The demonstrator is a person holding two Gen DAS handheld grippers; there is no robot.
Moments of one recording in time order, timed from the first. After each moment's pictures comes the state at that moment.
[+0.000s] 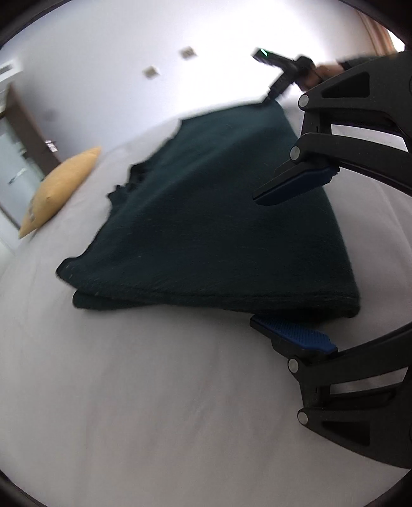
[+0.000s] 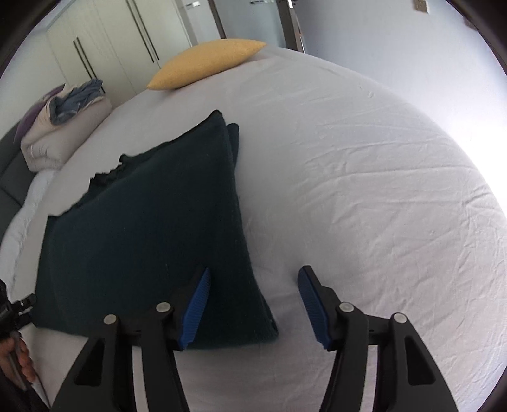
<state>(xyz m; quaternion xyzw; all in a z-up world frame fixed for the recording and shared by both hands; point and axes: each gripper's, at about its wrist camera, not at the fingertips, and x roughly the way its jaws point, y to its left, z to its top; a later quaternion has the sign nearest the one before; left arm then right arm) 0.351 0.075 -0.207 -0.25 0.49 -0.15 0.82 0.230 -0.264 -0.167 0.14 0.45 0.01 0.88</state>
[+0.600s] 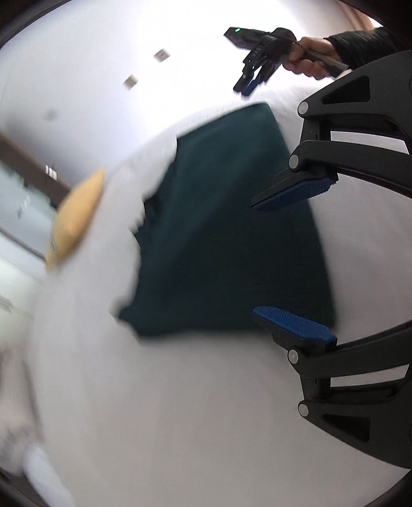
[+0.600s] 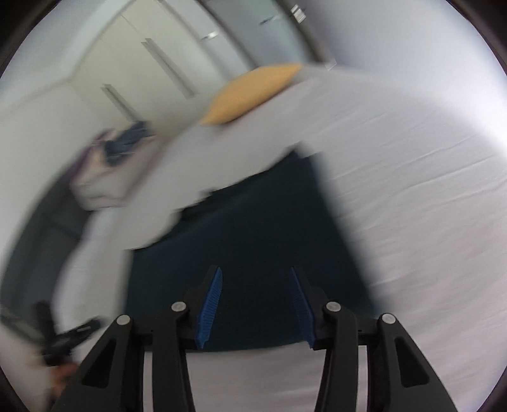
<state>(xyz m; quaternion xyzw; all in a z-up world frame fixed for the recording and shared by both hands) 0.326 0.045 -0.127 -0.17 0.43 -0.17 0.87 0.214 -0.234 -0.118 0.29 0.38 0.16 0.87</state>
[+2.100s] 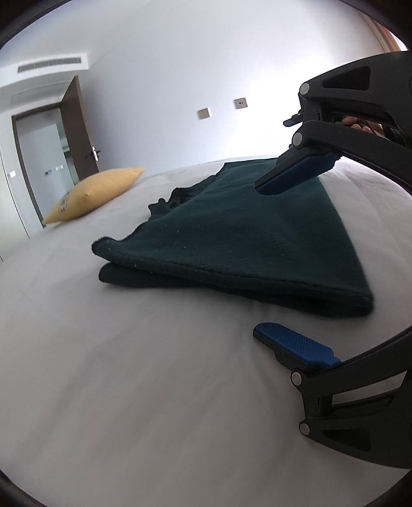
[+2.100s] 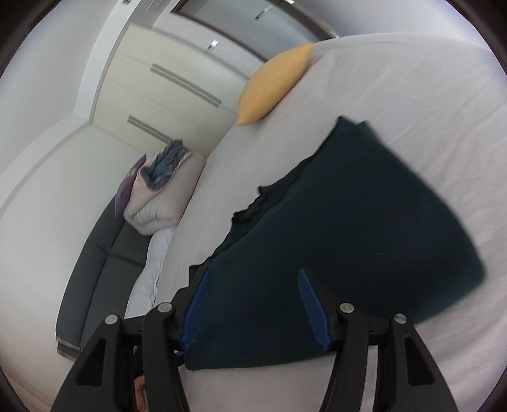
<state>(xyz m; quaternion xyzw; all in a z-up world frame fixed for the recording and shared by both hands) 0.359 0.161 -0.210 -0.44 0.45 -0.19 0.75 0.238 -0.224 -0.122 0.39 0.35 0.21 0.83</state>
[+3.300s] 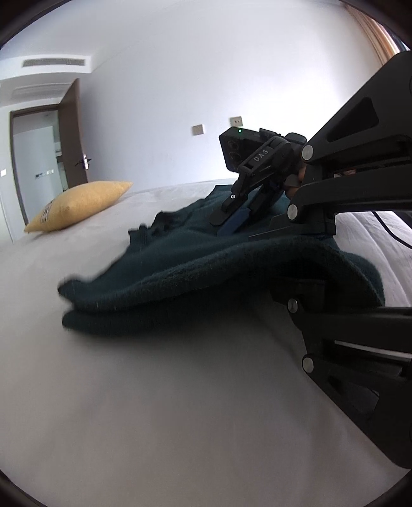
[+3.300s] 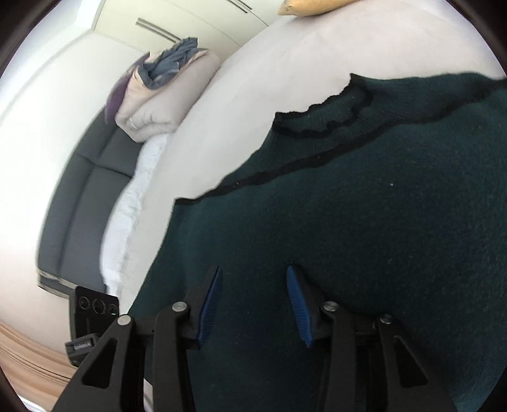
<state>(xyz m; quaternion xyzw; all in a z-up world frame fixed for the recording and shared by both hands) 0.383 0.115 -0.198 -0.45 0.46 -0.23 0.72 0.352 -0.068 -0.174 0.29 0.49 0.30 0.76</state>
